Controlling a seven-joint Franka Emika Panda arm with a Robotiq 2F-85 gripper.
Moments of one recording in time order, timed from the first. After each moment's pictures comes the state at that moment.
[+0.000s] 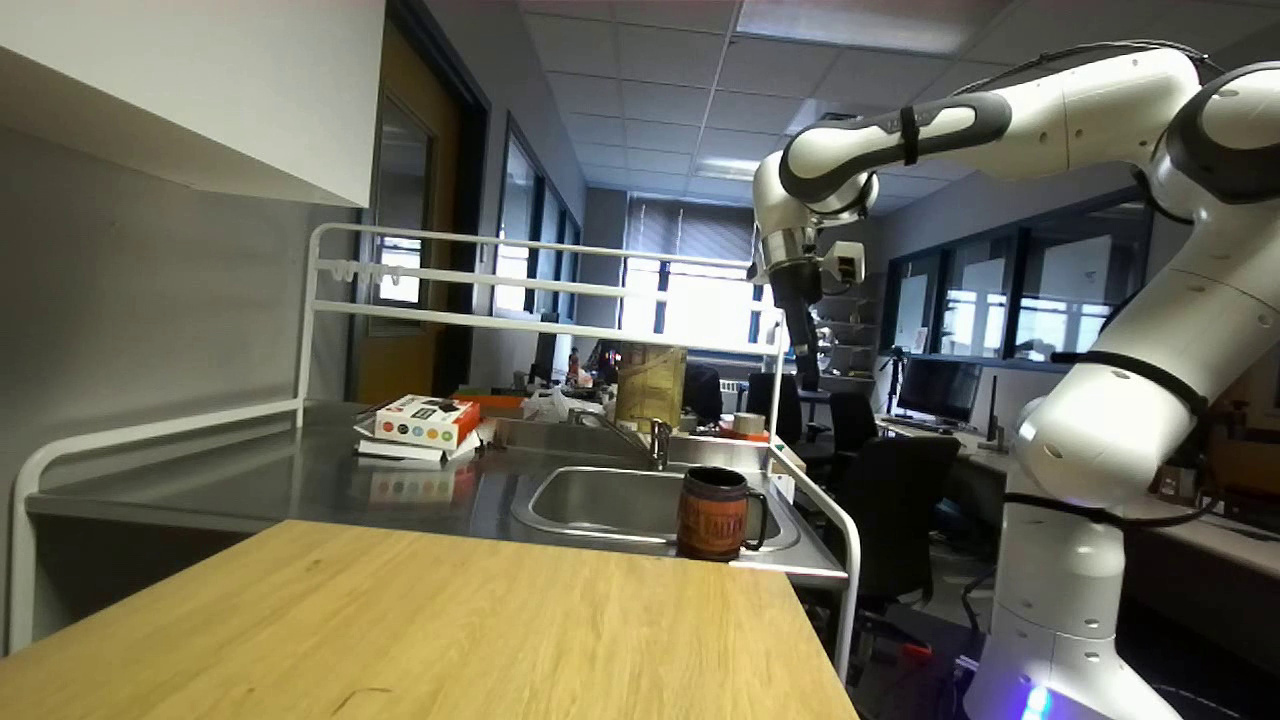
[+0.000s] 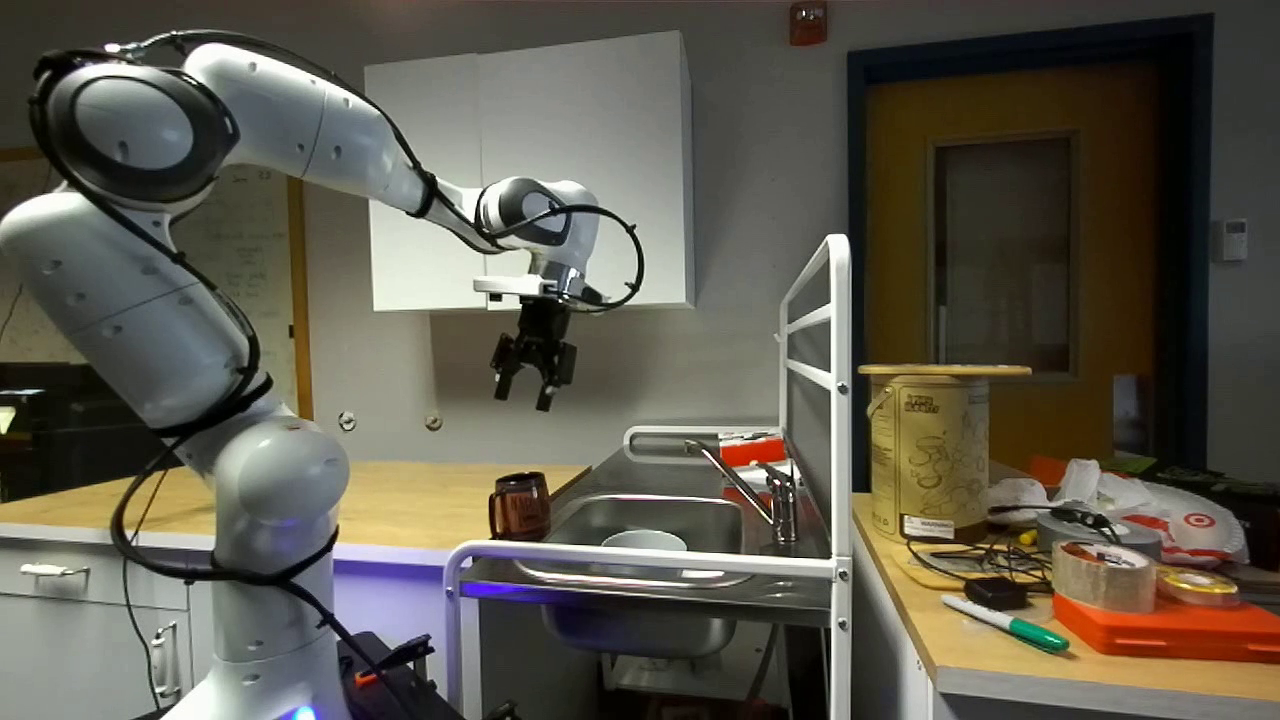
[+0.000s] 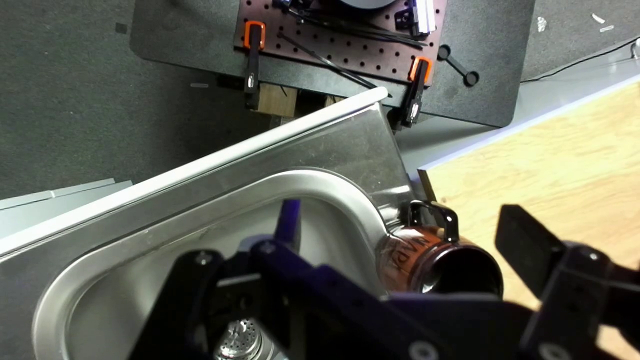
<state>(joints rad) 0.01 -0.54 -0.11 -2.30 0.00 1.47 -0.24</state>
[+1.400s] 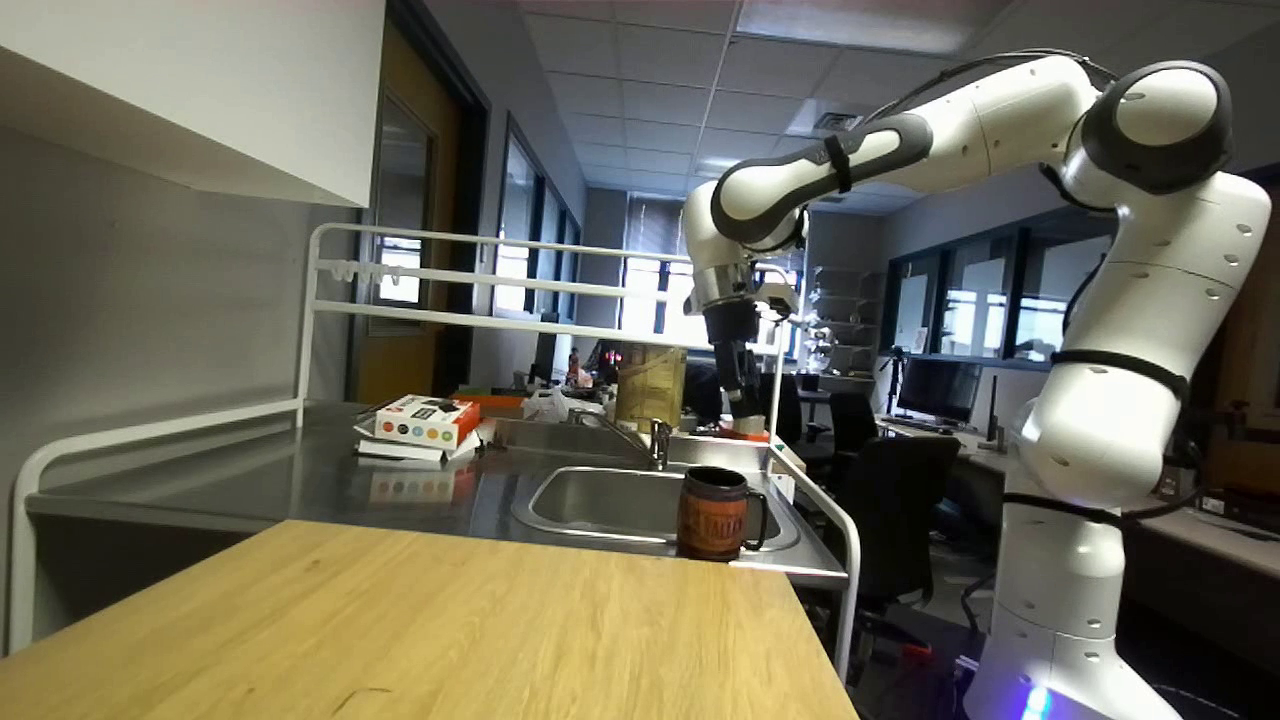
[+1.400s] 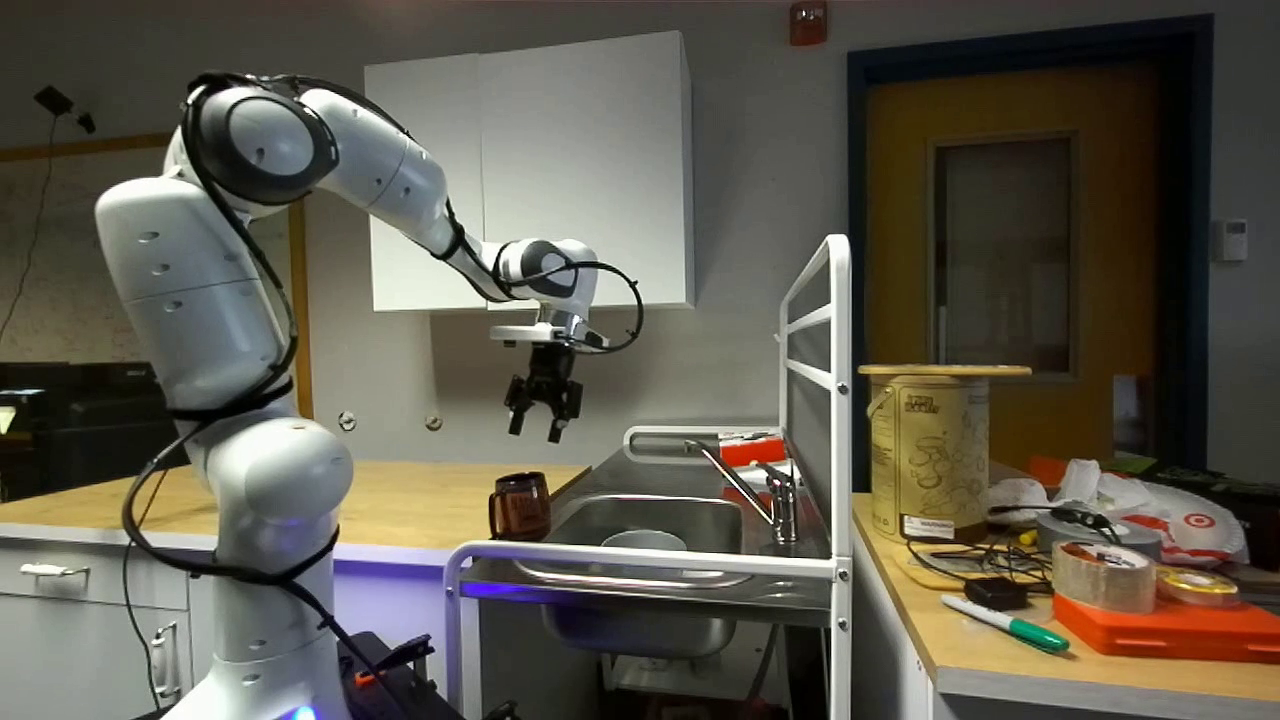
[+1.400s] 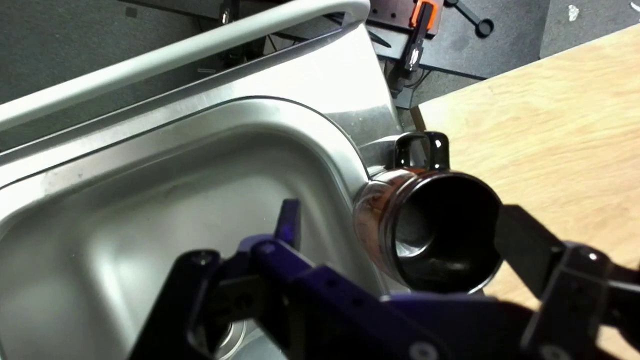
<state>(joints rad) 0.05 -0.30 0.02 -2.26 0.03 1.65 -0.12</state>
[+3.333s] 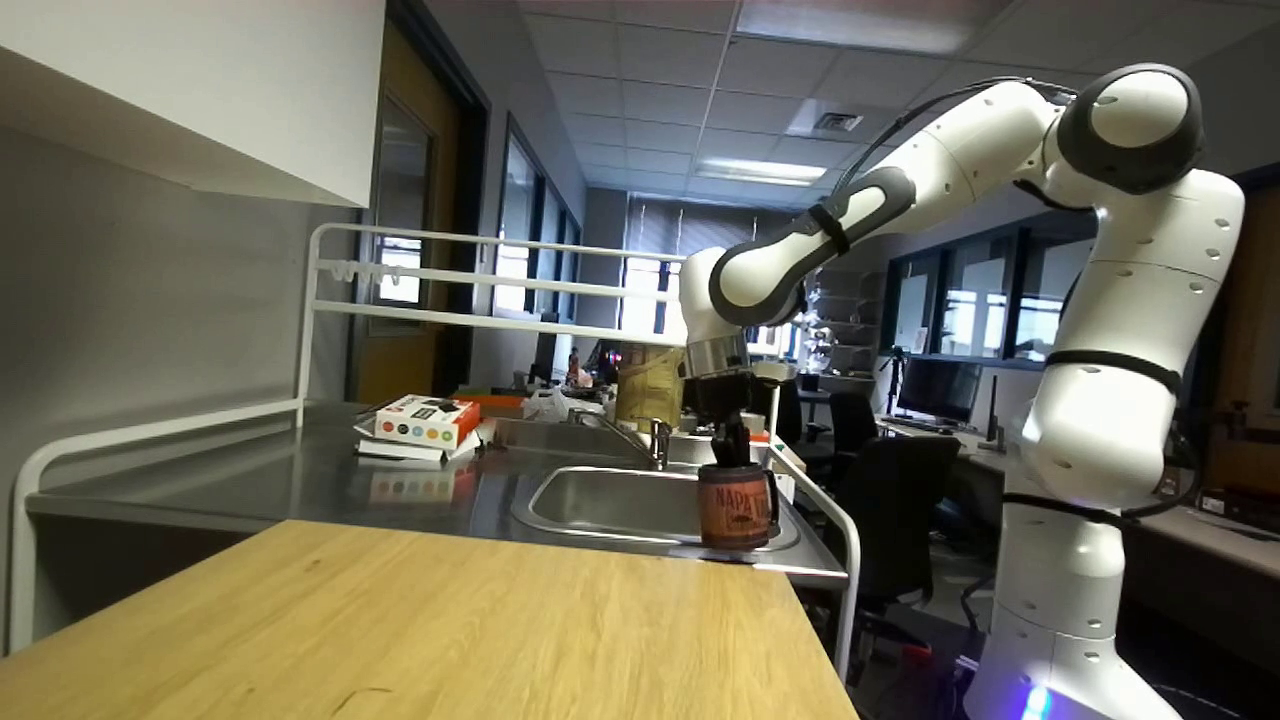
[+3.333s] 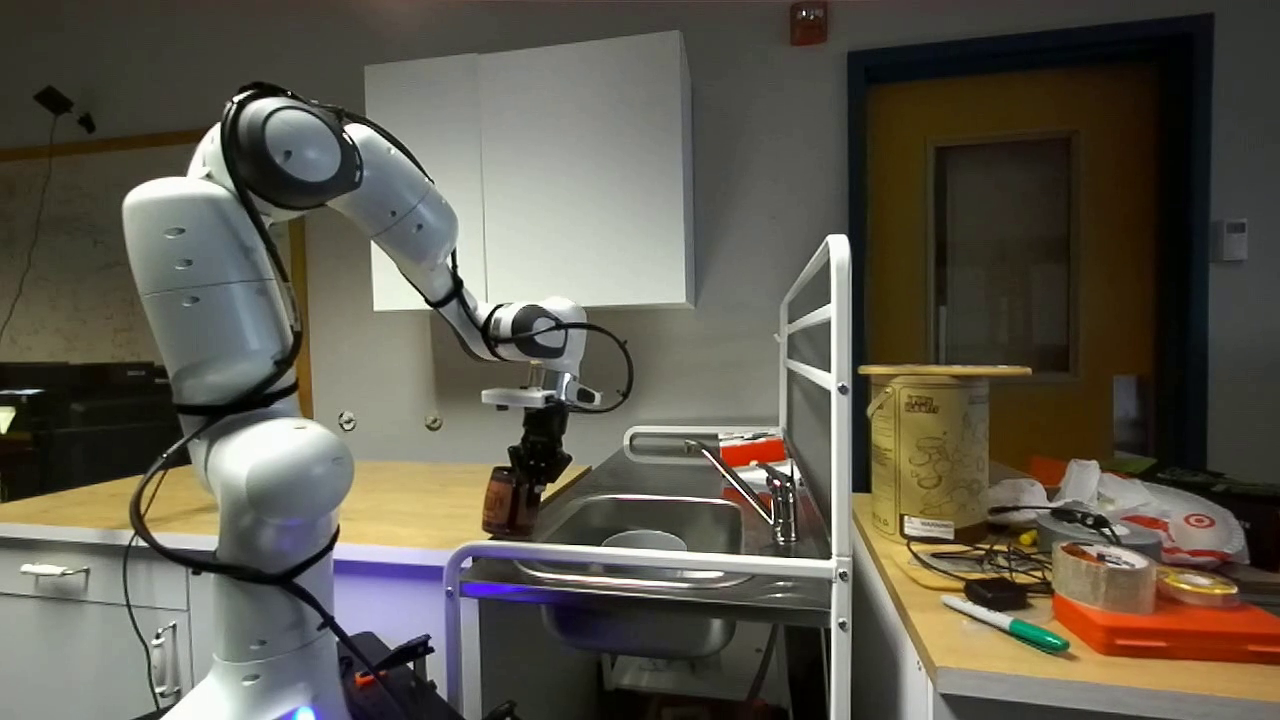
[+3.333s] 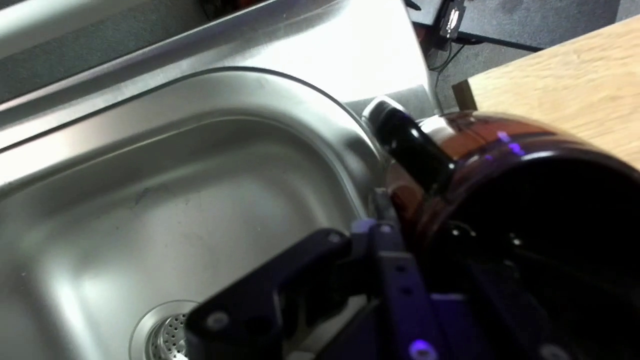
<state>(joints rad) 0.06 -0.23 0.05 -2.47 0.00 1.96 -0.07</state>
